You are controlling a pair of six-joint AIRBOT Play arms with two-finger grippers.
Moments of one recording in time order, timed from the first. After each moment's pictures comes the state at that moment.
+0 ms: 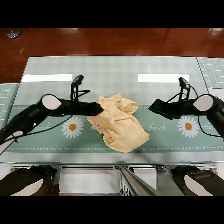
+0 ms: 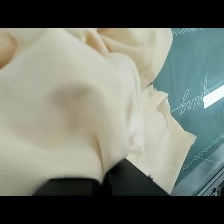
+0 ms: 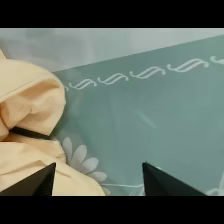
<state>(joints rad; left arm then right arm) -0.40 -1.18 0.76 0.66 -0.74 -1.26 0.12 -1.05 0.70 -1.08 0.88 1.73</state>
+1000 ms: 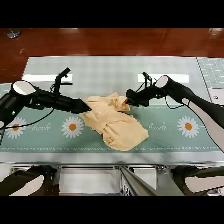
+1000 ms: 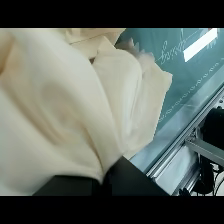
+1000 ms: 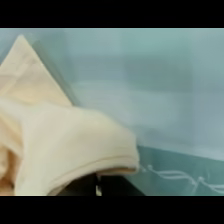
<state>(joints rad) -0.14 -1.15 0.85 0.66 -1.18 -1.09 0.29 -1.62 1.15 -0.86 0.90 1.65</state>
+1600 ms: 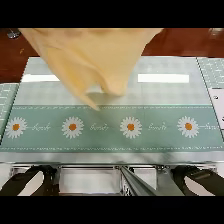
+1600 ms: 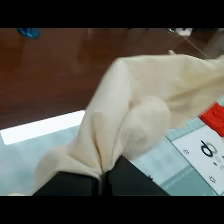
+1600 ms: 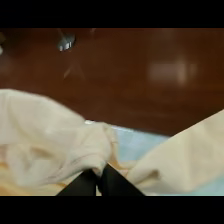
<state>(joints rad) 0.15 -0.94 1.53 0.55 -1.12 -1.15 0.21 -1.09 1.80 -1.17 1.02 1.60</state>
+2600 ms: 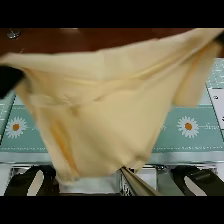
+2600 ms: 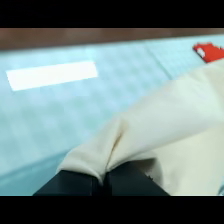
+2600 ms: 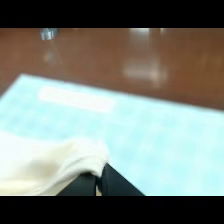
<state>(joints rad) 0.21 -0.59 1.11 0.63 -1.31 -1.21 0.20 -0.81 1.54 -1.24 1.24 1.60</state>
